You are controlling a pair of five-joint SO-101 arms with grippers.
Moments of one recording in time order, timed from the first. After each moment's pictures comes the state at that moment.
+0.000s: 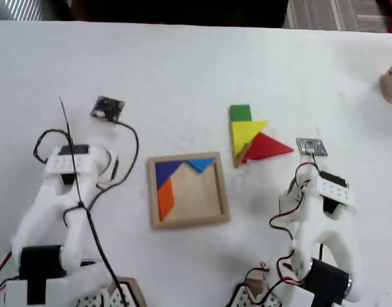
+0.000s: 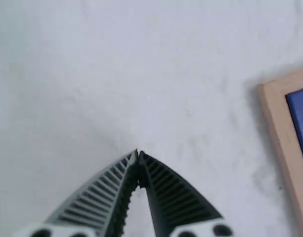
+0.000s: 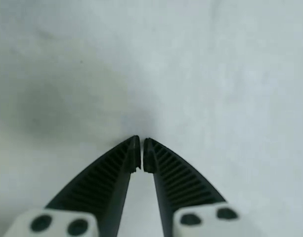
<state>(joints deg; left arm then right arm) -8.9 -11.6 48.3 45.9 -17.8 19.8 -16.9 56.1 56.1 22.3</state>
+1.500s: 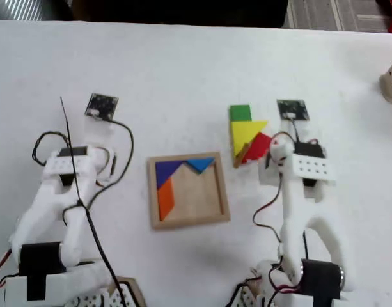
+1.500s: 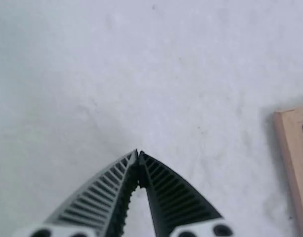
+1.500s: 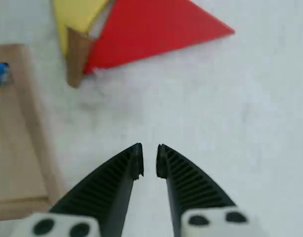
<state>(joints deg) -10.2 -9.9 49.0 39.6 -14.5 2.1 -16.8 40.1 61.6 8.6</state>
